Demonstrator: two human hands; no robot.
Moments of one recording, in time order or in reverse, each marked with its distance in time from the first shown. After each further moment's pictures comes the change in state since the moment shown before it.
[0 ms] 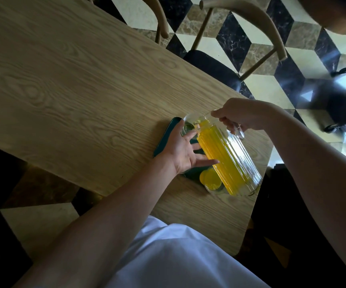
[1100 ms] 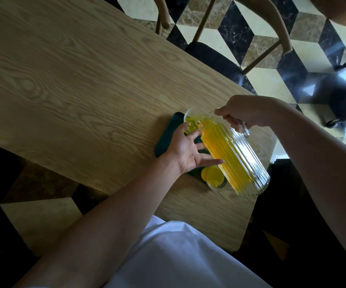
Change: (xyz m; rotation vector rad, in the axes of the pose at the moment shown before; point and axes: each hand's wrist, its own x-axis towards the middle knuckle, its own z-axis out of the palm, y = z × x) left_hand 0.011 -0.009 -0.007 -0.104 -0.017 -0.037; right_hand 0.001 -0.003 0.001 -0.049 -0.028 0.053
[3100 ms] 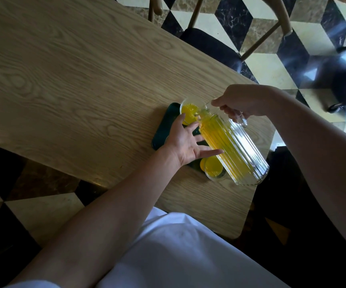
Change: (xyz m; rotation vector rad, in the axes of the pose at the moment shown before) left_hand 0.000 -0.004 0.008 -0.017 0.057 -0.009; right_hand 0.004 0.008 0.002 -0.005 -0.004 0.002
